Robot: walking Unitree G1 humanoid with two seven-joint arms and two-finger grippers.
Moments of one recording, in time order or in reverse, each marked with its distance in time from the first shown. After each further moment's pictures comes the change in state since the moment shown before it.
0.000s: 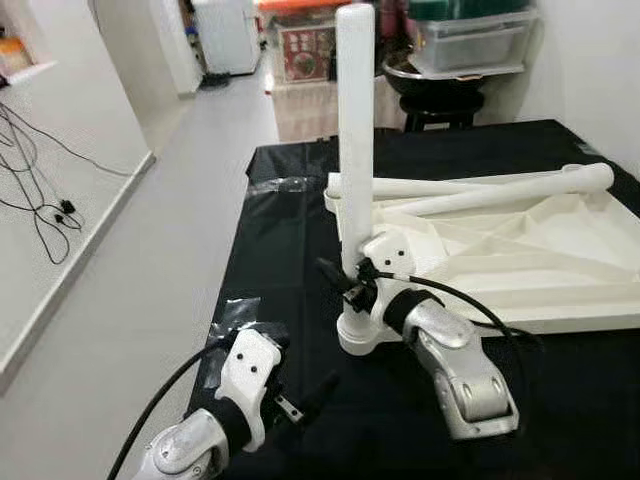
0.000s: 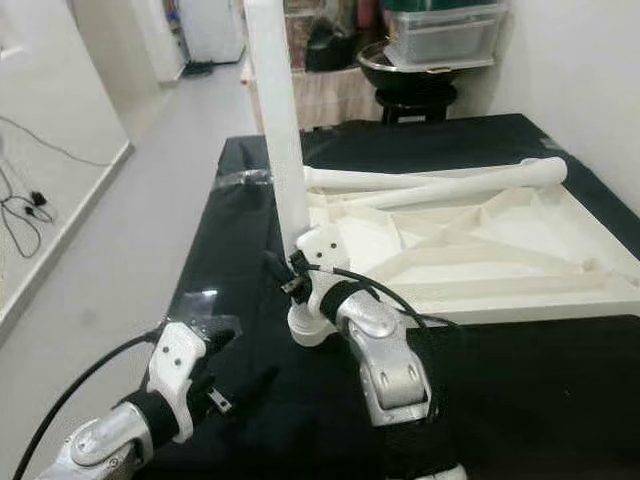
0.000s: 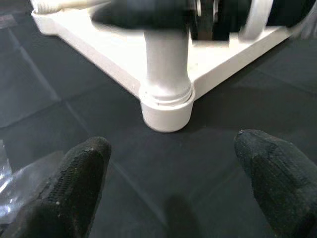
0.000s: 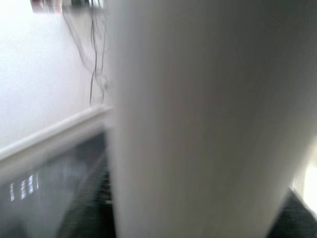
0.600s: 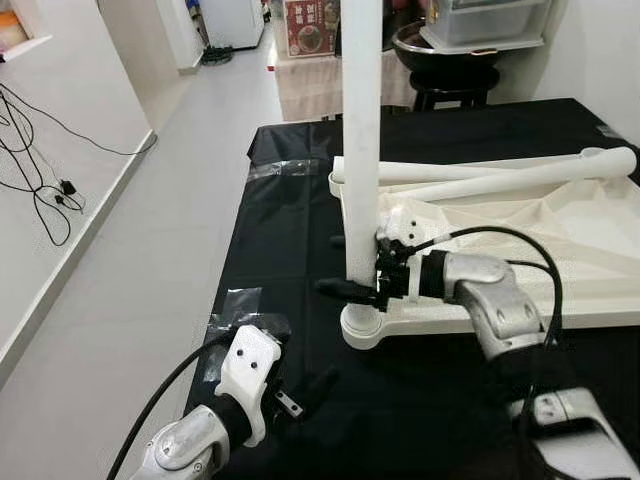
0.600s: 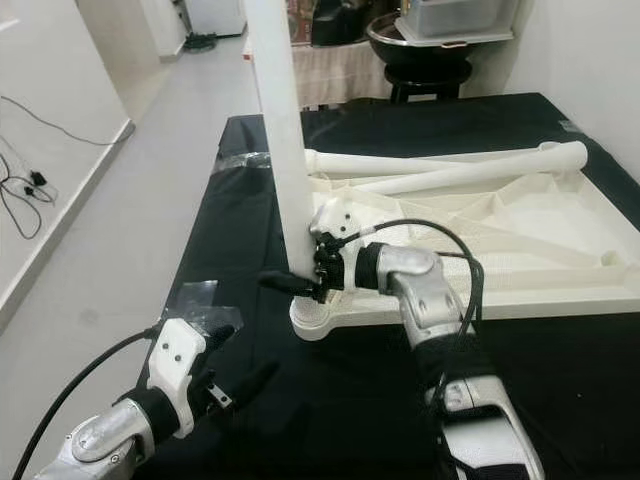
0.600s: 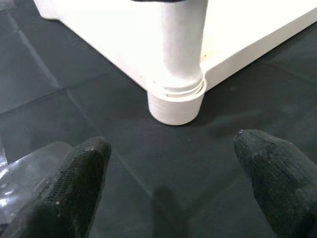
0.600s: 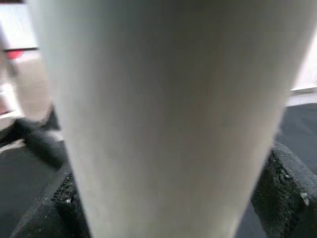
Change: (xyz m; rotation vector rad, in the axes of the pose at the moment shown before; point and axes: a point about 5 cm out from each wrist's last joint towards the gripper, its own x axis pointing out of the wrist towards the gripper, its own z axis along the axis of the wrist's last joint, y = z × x) left arm -0.001 -0.002 0.001 -0.003 0.000 0.002; right arm 0.007 -0.042 0.038 -0.104 -0.028 0.607
